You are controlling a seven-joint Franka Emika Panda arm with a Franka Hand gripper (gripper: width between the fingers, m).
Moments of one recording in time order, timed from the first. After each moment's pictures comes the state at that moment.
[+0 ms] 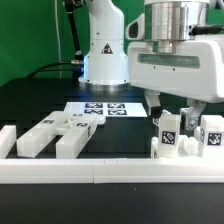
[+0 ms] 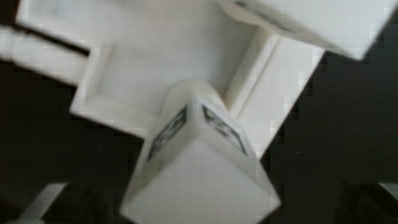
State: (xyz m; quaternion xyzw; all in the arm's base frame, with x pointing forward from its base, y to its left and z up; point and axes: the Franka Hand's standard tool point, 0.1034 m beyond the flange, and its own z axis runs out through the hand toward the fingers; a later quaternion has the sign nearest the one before) arm 0.641 0.058 0.085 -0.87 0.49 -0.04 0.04
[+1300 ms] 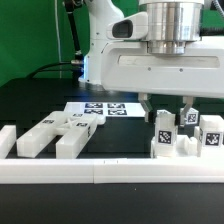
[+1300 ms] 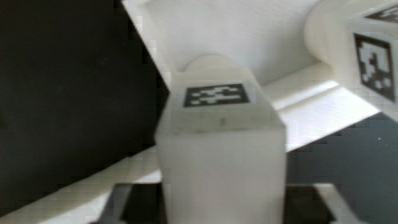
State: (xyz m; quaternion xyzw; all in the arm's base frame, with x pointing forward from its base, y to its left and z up) arm 0.640 0.052 0.082 -0.97 0.23 -0.05 0.01
